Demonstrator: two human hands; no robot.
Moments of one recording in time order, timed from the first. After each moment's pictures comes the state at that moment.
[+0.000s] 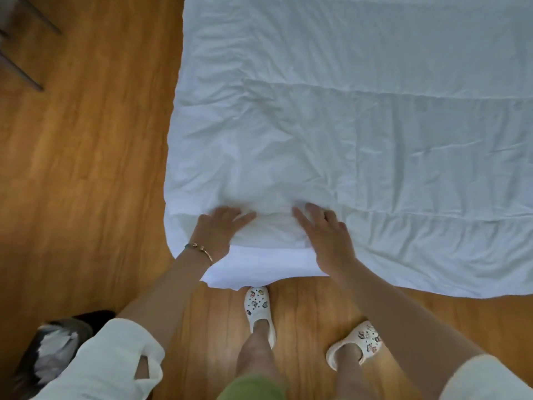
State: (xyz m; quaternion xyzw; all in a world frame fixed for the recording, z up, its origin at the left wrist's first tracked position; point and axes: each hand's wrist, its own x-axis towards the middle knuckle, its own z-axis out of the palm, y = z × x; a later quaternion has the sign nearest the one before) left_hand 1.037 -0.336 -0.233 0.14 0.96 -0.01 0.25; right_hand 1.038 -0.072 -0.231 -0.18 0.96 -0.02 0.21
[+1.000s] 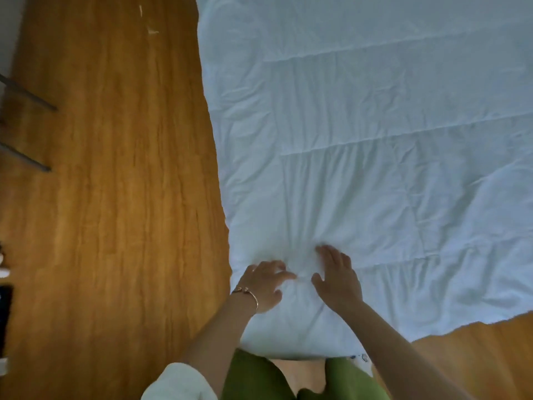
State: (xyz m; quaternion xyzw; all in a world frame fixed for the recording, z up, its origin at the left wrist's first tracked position) left_hand 0.951 -0.450 -0.224 0.26 0.88 0.08 0.38; right_hand 0.986 -0.254 -0.221 0.12 0.93 -0.23 0.26
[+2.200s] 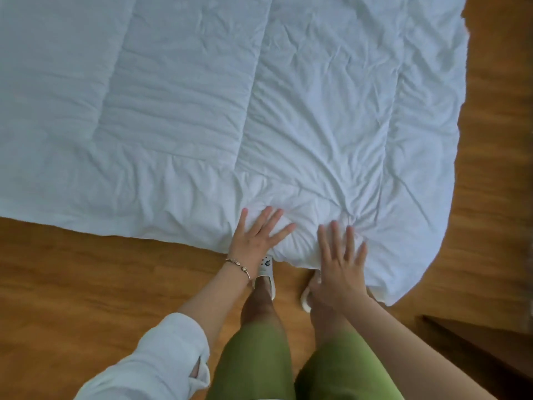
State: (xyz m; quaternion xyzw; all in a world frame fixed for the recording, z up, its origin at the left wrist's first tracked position) left_hand 0.676 -0.531 -0.288 0.80 0.56 -0.21 0.06; right_hand 0.893 -0.533 -0.264 0.58 0.78 -0.17 0.19
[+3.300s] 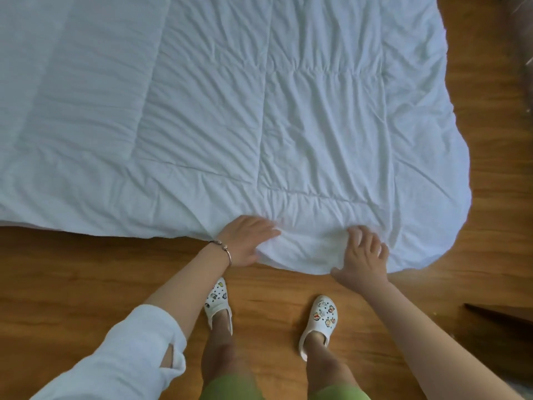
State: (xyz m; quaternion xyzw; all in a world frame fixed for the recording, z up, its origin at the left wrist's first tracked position) left_hand 0.562 -0.560 -0.257 0.86 0.44 -0.16 0.21; right_hand 0.843 -0.588 -0.256 0.69 0.66 -0.23 0.18
